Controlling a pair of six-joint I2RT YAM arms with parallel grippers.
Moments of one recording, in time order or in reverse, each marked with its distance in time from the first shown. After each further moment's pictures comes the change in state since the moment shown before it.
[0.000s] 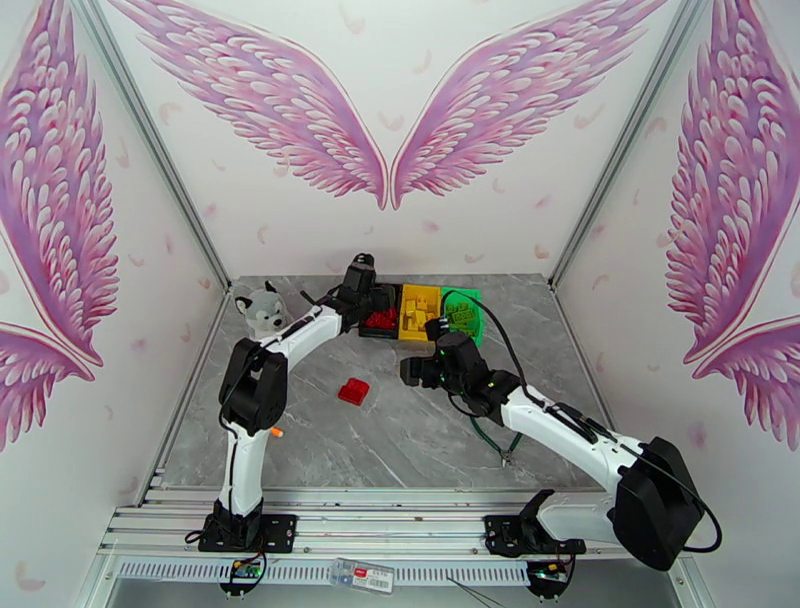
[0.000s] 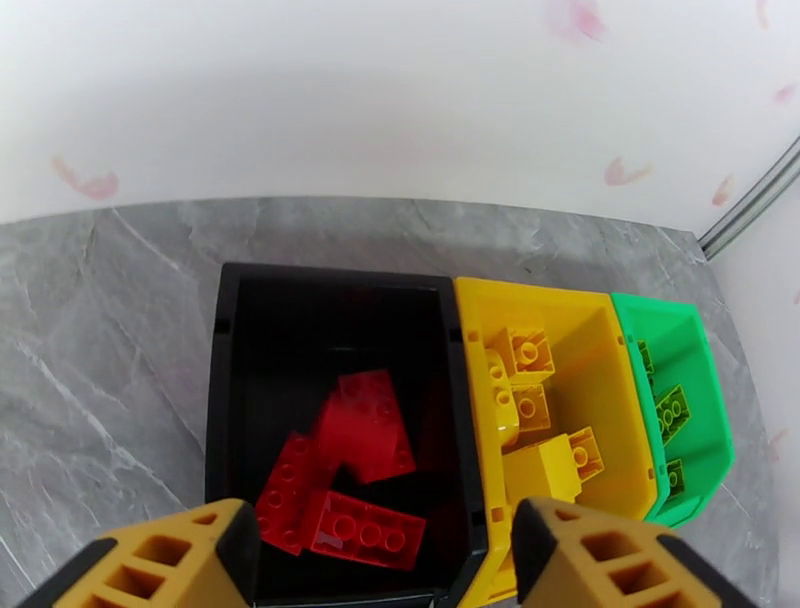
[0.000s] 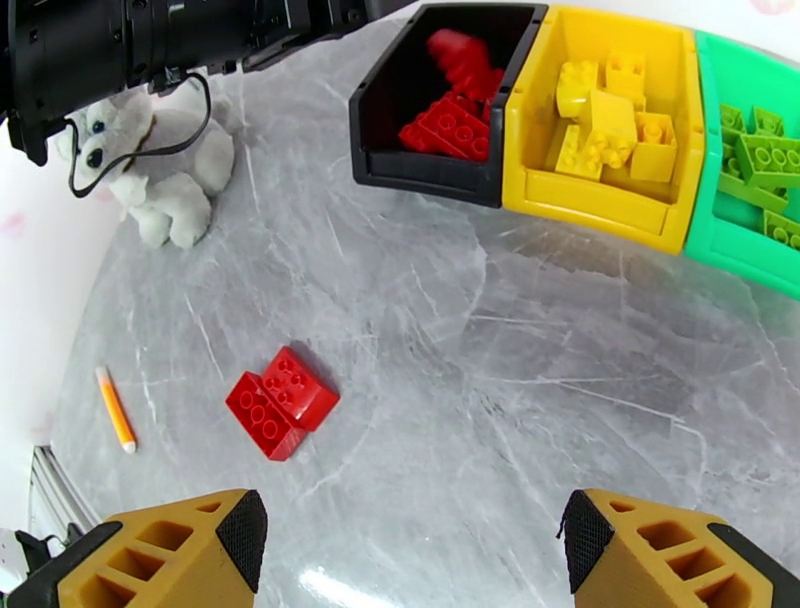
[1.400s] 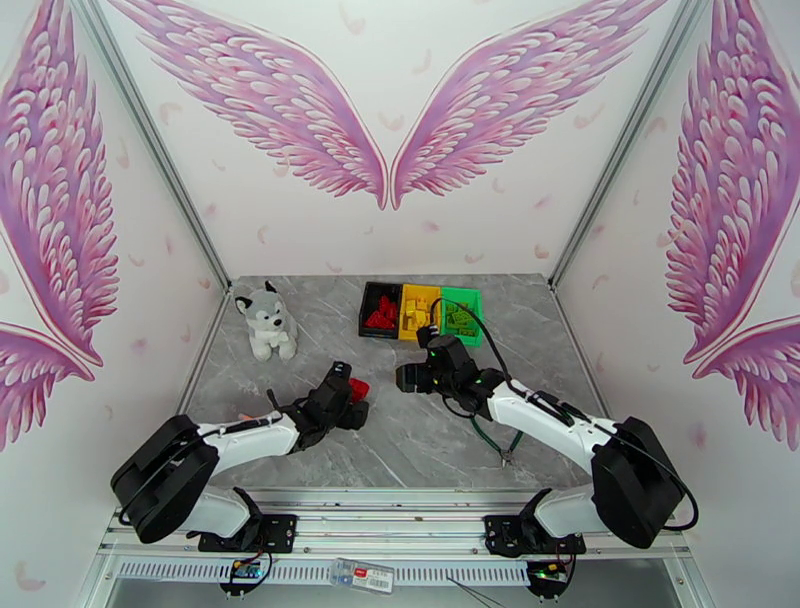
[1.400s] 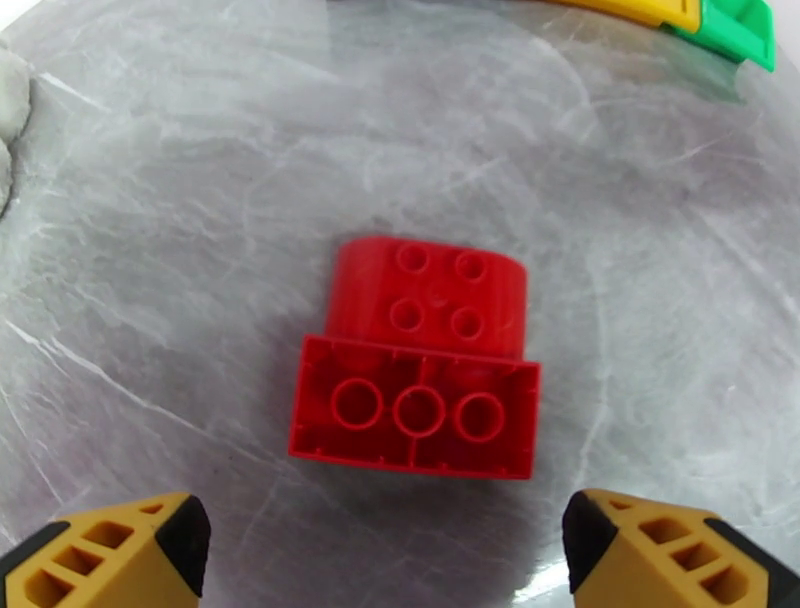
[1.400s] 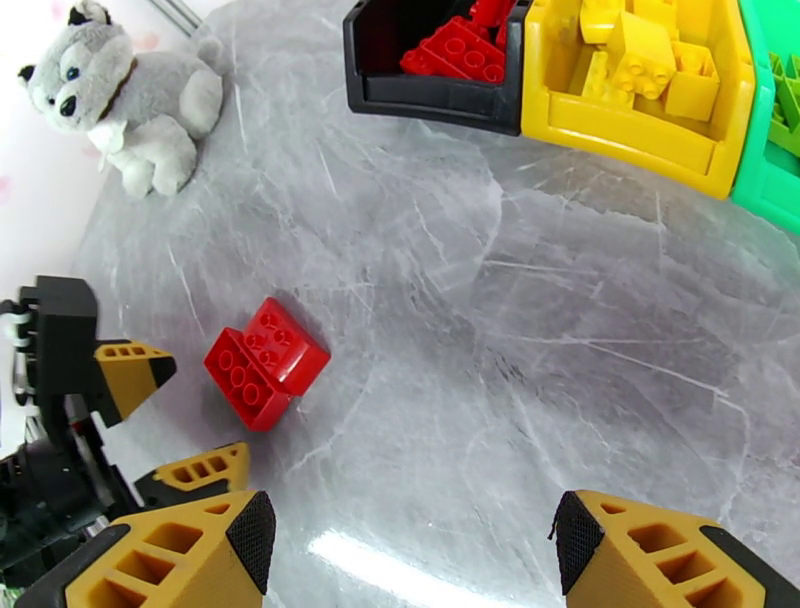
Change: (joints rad) left arm -0.234 -0.645 -1.197 0.231 -0.195 -0.004; right arm 0.000 0.103 0.000 0.008 -0.065 0.001
